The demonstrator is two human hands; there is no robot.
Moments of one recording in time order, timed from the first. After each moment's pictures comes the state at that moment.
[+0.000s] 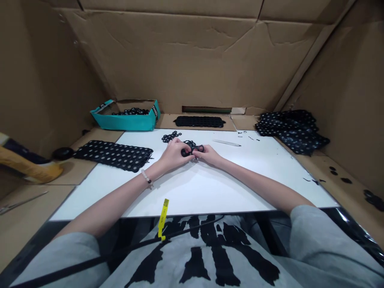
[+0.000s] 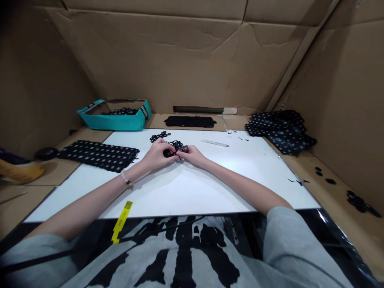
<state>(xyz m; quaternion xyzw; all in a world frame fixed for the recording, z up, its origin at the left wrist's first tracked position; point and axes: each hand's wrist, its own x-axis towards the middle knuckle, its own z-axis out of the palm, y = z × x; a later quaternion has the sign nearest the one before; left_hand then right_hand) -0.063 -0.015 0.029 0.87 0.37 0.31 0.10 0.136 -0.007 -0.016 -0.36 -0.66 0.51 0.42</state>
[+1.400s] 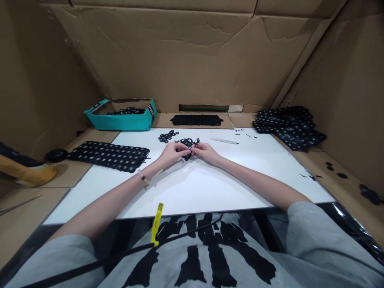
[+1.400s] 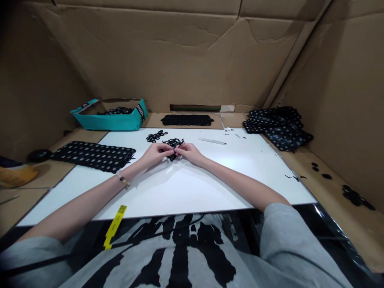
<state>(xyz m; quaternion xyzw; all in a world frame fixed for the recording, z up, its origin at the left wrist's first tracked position) -0.061 -0.002 0.020 0.79 0.41 0.30 0.33 0.134 -0.008 -0.014 -0.35 -0.58 0.57 0.46</state>
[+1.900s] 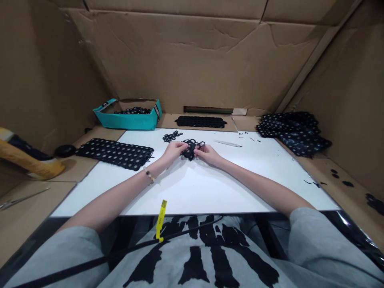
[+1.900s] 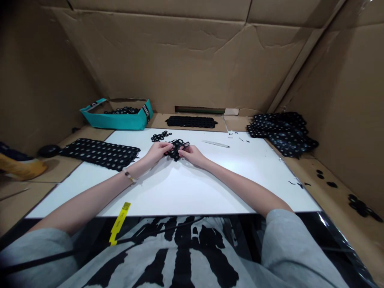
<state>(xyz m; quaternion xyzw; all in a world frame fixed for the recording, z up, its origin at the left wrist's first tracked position) -0.057 0.007 0.008 0.65 0.48 0.40 0.42 0.130 -0.005 -0.021 -0.35 -0.59 0.56 0.46</state>
